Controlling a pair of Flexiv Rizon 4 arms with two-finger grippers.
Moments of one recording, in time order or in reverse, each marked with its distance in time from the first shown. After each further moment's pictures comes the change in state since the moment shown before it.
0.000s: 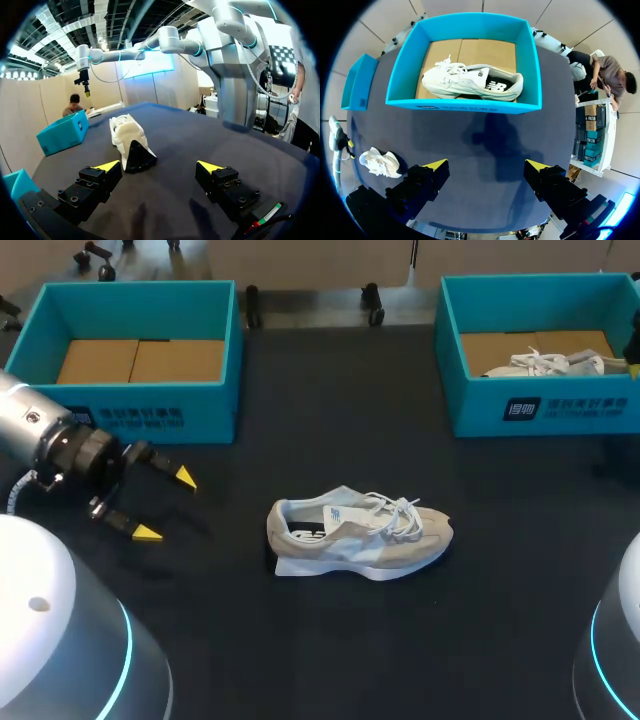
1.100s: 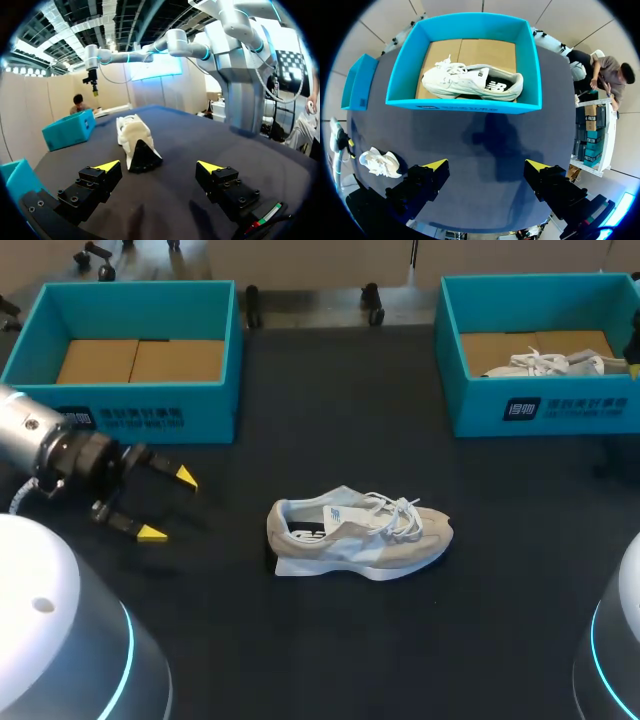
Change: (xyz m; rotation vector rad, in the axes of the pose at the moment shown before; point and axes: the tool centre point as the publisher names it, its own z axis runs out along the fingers) left arm -0.005 0.005 0.003 0.044 -0.083 -0.059; right arm 0.000 0.000 0.000 0.000 0.000 0.000
